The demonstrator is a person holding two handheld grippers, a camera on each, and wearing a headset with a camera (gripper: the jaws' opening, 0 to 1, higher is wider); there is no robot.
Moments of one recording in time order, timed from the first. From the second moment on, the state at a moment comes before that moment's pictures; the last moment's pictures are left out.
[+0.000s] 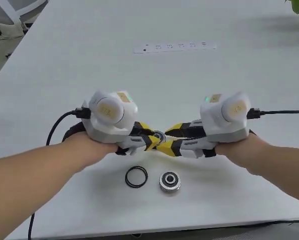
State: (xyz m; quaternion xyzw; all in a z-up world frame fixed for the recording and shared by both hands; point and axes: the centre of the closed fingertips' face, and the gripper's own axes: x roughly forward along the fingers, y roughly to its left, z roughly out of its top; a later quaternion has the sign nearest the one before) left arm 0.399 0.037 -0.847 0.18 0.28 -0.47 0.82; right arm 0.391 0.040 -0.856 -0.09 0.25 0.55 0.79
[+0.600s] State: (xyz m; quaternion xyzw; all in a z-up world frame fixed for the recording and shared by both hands) left arm 0.402 0.036 -0.848 0.17 0.27 -0.47 0.82; right arm 0.395 0.042 -0.862 -0.13 0.24 0.54 0.79
